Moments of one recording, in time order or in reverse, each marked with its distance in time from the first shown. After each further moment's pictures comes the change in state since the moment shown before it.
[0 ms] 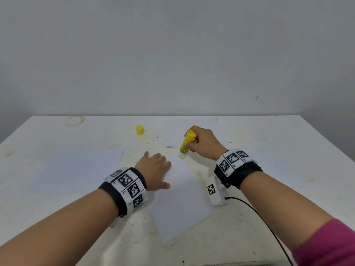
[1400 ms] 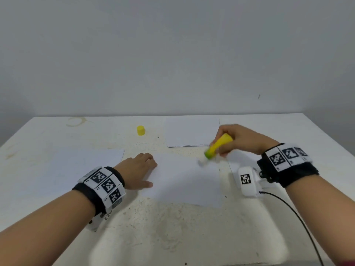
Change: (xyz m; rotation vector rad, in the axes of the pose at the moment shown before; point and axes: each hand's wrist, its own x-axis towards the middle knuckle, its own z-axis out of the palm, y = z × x) left_hand -0.018 -0.044 0.016 -0.193 -0.080 0.002; right_hand -0.034 0.010 -0.086 0.192 -0.293 0.120
